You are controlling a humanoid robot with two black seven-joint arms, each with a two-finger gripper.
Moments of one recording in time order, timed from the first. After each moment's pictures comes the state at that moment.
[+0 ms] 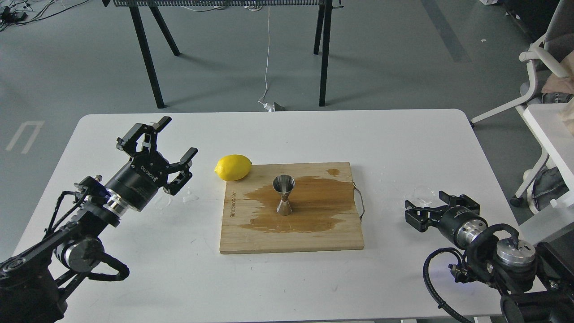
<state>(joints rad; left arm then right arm) -0.31 0.46 -0.85 -1.08 0.42 -0.49 -0.49 0.15 -0.24 1.28 1.04 0.42 -0.17 -0.20</state>
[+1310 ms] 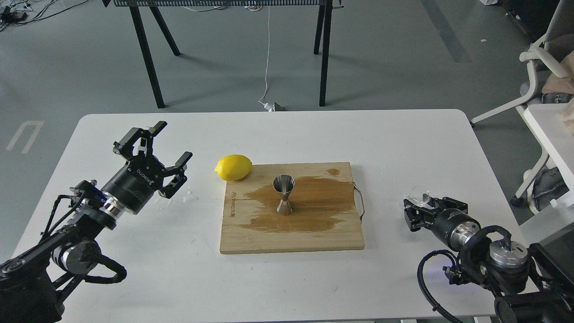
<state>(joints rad) -0.30 0.46 -0.85 -1.04 0.42 -0.49 -0.49 0.15 -0.23 1.27 1.03 0.41 -0.16 -0.19</state>
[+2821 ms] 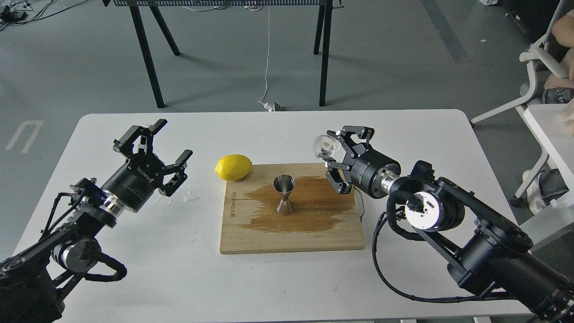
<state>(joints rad) -0.31 0.46 -0.85 -1.04 0.42 -0.49 -0.49 0.55 -0.24 0.73 1.39 -0.27 -0.26 -0.16</state>
